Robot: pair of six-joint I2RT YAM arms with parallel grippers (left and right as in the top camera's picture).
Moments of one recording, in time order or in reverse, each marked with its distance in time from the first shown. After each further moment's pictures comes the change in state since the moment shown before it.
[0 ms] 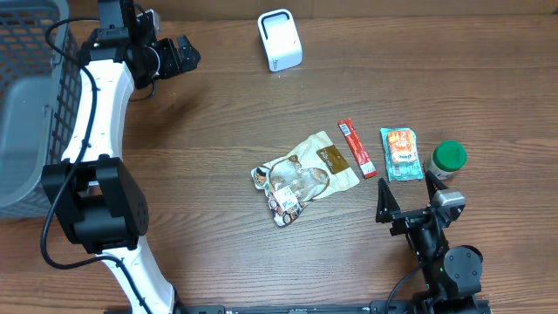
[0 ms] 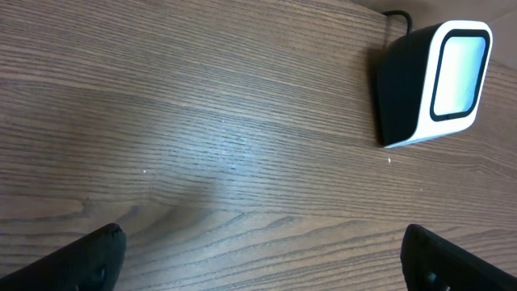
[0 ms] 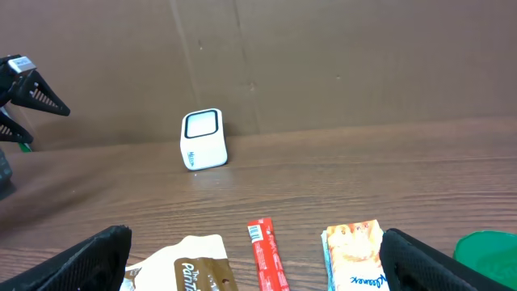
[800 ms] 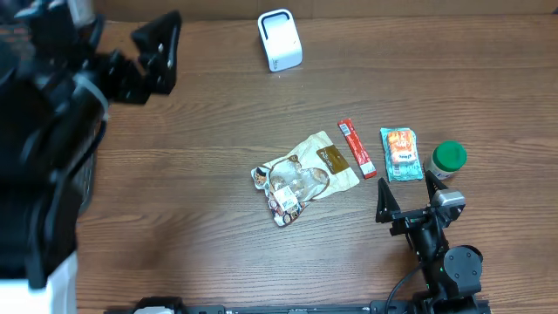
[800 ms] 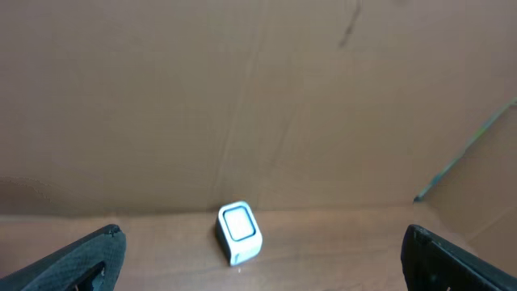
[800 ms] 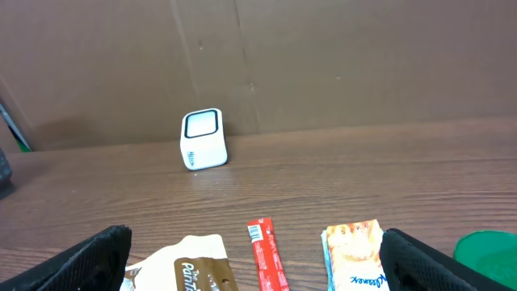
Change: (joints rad) left arm -0.100 -0.845 0.000 0.003 0.000 0.000; right arm 0.000 0.000 0.000 -0.001 0.000 0.000
